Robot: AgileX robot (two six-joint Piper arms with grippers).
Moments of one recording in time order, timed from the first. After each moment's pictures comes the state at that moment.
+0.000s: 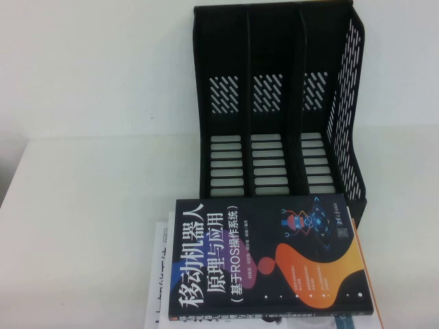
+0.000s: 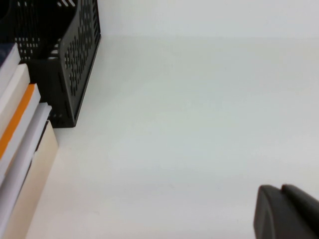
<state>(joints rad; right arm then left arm) -0.01 -0.01 0.02 -0.05 0.42 0.03 -0.03 -0.02 0.01 -0.08 0.37 -0.07</state>
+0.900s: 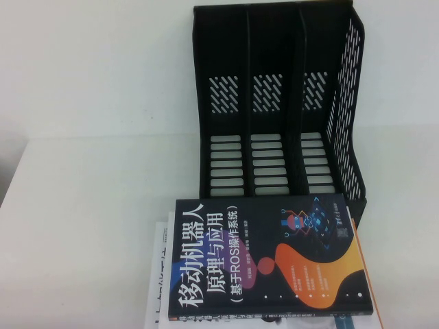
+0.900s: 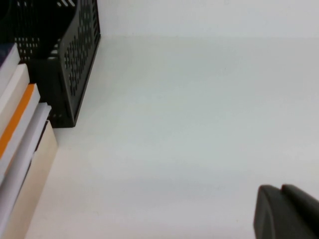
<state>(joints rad) -0.01 -0.01 0.02 -0.05 0.42 0.03 -0.03 -0.02 0.02 -0.02 0.28 0.00</state>
